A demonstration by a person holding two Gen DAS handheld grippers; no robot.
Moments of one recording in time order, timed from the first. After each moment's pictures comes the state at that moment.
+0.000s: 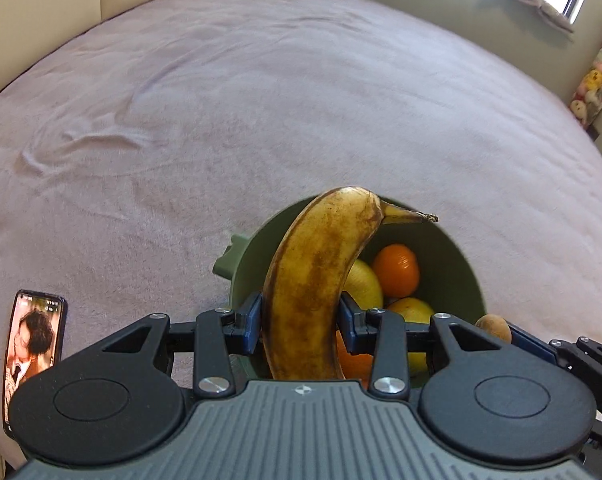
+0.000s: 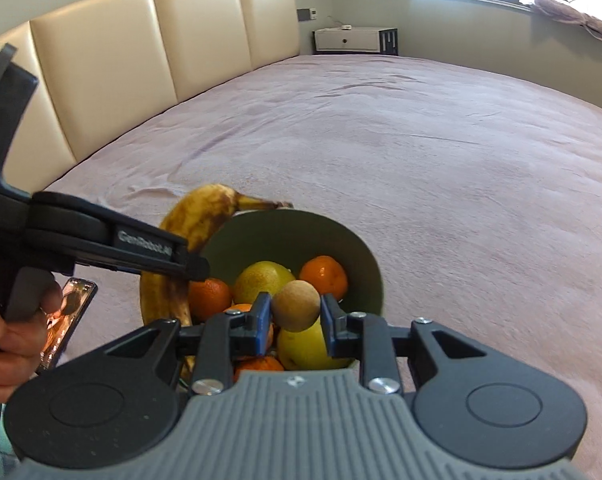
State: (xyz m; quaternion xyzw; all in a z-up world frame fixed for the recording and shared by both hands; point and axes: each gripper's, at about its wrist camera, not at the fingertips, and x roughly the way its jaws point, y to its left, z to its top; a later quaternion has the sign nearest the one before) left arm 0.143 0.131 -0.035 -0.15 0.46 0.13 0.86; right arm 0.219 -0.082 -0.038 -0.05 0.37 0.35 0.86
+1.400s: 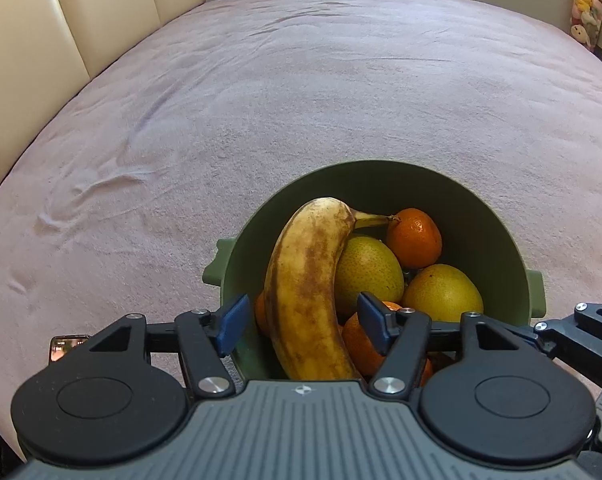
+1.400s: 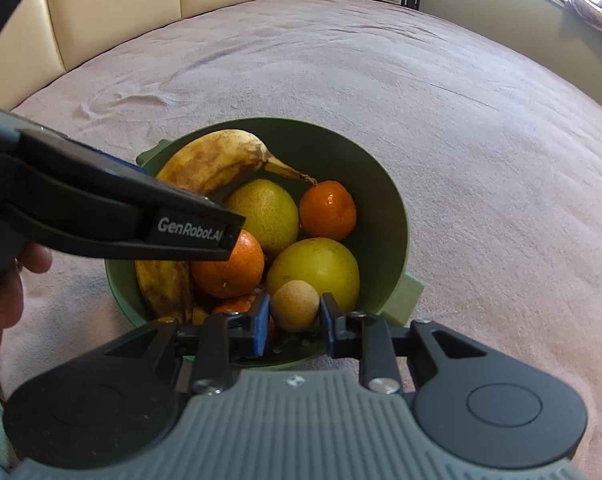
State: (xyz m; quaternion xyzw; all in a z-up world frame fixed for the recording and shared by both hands) left arm 0.153 0.090 -0.049 -0.01 0.48 0.15 0.87; right arm 0.221 -0.043 -0.079 -0.16 0.42 0.34 0.82
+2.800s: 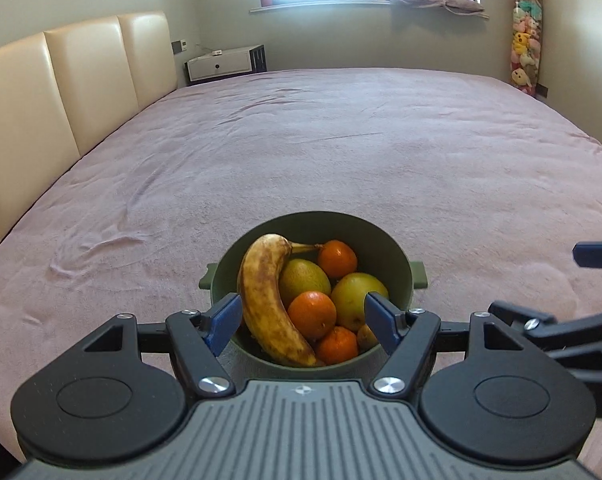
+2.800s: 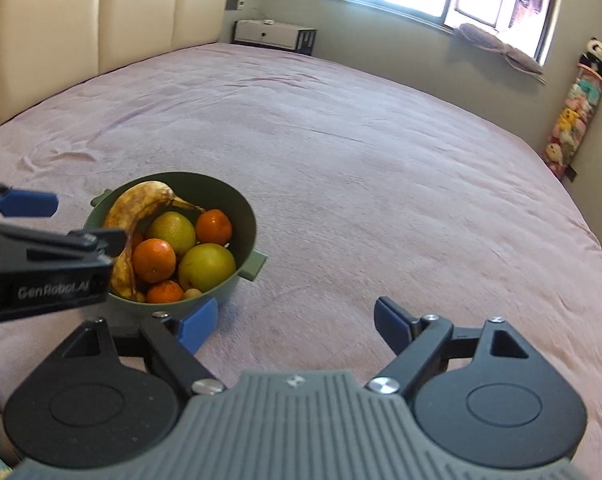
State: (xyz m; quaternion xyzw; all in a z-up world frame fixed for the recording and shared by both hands) left arm 0.054 0.041 0.004 0.03 0.36 0.09 0.93; right arm 0.151 -0.136 0.001 -0.14 0.35 0.20 0.90
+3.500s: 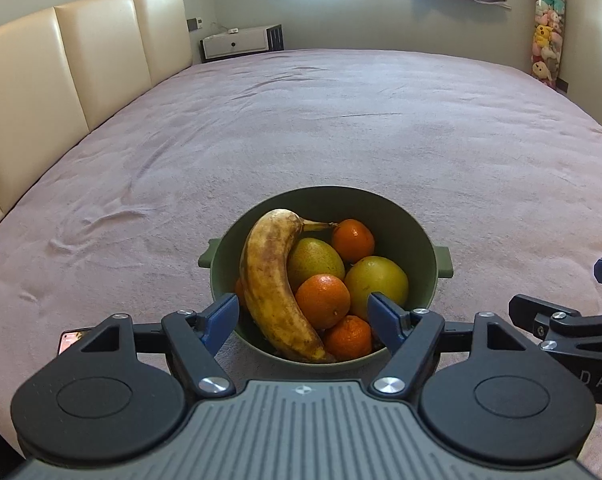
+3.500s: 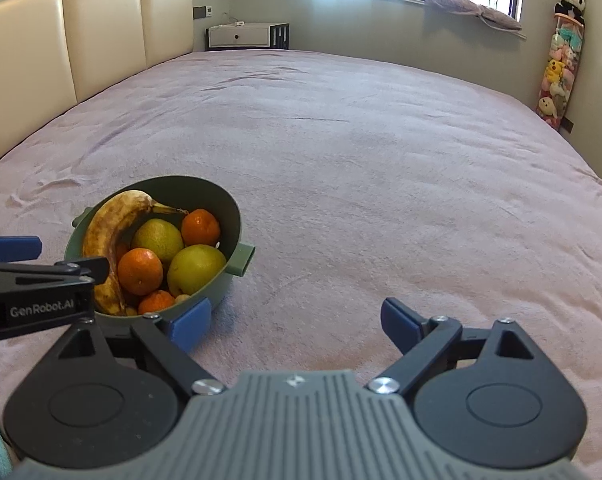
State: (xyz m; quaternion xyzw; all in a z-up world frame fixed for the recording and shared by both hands) left arm 0.072 0.047 -0.021 0.01 0.38 0.12 0.92; right arm 0.172 -0.146 -0.028 -0.07 0.38 0.19 0.91
